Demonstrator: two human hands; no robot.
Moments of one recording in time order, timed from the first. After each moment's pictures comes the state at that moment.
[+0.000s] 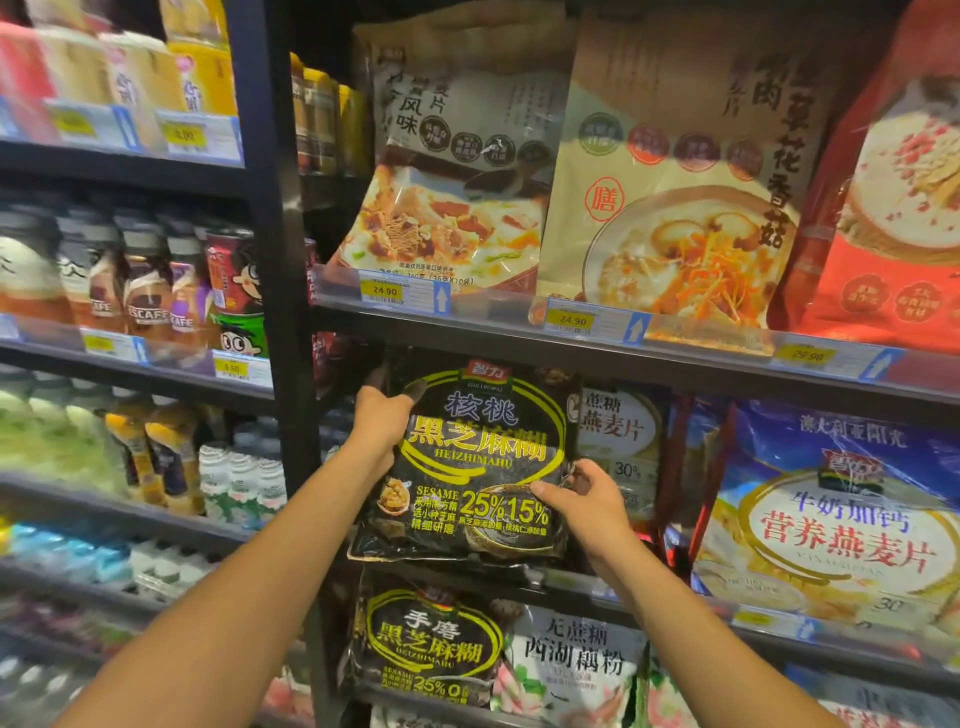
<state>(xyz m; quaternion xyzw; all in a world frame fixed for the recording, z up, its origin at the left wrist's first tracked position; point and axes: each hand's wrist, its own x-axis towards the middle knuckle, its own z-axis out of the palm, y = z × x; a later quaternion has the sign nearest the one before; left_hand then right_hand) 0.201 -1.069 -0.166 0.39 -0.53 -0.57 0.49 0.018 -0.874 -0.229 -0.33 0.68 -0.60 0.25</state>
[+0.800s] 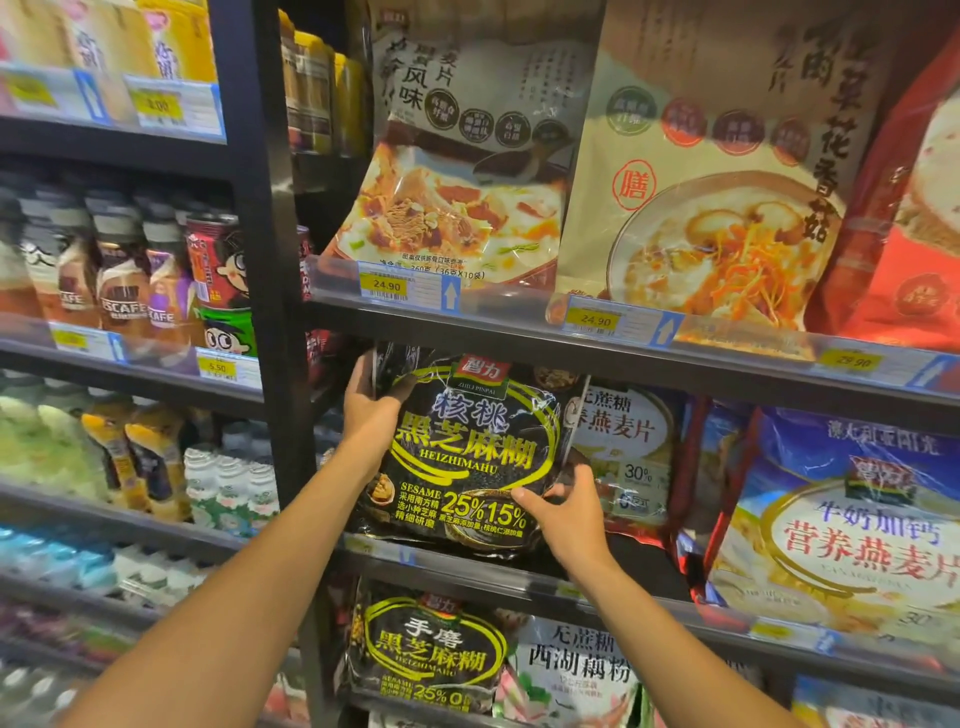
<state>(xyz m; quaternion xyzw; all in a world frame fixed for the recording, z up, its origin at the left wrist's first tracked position) 0.203 -1.102 -0.185 0.34 -0.55 -0.56 0.52 0.033 -0.910 -0.252 -0.32 0.74 -0.56 0.18</state>
